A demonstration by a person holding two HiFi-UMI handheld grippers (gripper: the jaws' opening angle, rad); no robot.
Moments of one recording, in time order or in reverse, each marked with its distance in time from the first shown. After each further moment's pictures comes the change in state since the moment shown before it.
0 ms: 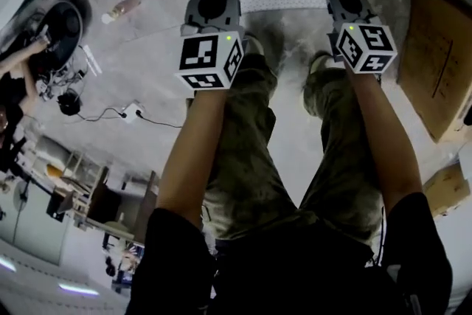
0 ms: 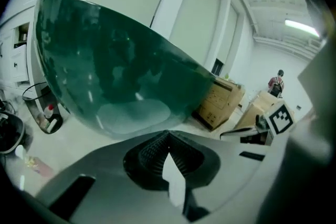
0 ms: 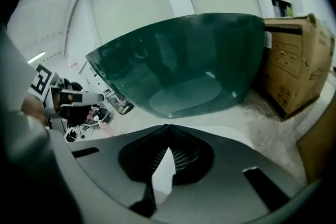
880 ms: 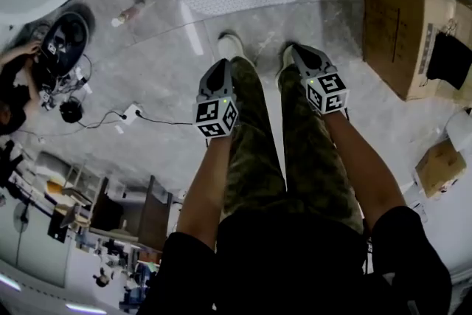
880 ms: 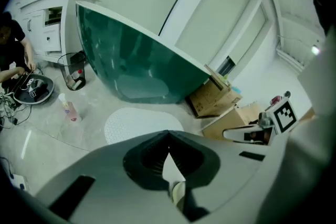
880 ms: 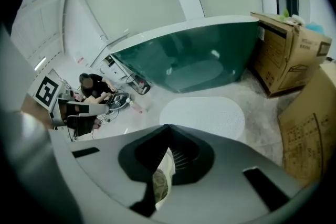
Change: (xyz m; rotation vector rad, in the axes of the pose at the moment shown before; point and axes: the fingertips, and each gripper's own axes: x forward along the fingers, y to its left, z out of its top) left arm -0.196 -0.070 -0.079 -0.267 0.233 0.052; right arm -0.175 0.116 -0.056 0.058 0.273 0.090
